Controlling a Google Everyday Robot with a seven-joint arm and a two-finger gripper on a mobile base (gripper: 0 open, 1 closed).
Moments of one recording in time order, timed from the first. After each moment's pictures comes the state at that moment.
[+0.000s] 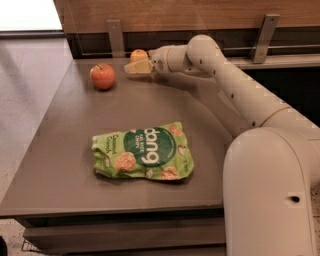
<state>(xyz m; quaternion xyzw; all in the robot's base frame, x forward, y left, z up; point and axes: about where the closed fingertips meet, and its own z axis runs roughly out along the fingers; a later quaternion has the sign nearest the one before) 0.854 0.057 0.844 -0.37 0.72 0.28 0.52</state>
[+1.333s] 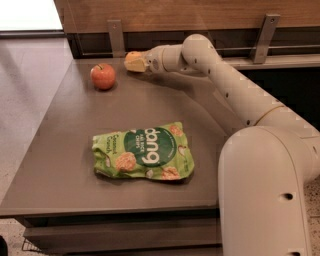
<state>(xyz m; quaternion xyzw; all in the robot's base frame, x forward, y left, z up) 0.853 0.072 0.841 -0.38 0.71 0.29 0.52</state>
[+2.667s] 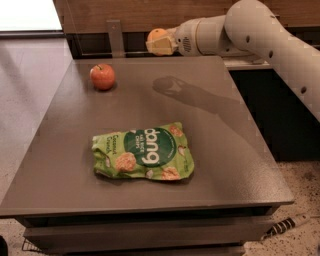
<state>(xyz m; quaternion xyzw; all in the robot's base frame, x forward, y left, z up) 0.750 -0.012 0.957 -0.37 0.72 0.23 0.54</state>
